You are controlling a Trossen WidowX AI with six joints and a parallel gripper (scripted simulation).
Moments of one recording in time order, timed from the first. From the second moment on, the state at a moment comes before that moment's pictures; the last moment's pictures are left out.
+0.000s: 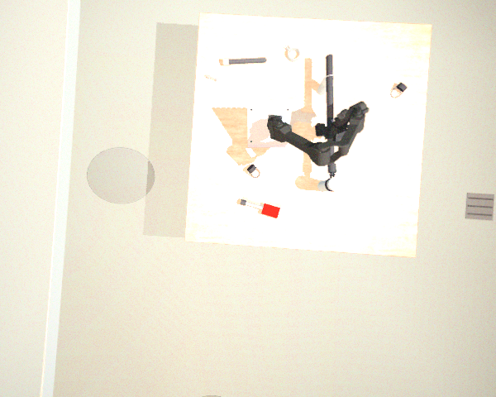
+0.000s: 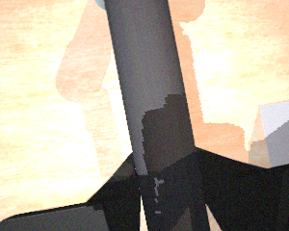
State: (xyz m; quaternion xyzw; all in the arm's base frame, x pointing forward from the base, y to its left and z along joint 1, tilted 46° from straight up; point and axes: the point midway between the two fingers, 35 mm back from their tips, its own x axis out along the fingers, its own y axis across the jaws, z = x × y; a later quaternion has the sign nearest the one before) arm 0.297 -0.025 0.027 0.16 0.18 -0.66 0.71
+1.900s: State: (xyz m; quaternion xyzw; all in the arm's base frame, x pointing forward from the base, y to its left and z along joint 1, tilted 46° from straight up) arm 0.296 -0.024 0.026 0.16 0.19 -0.67 0.70
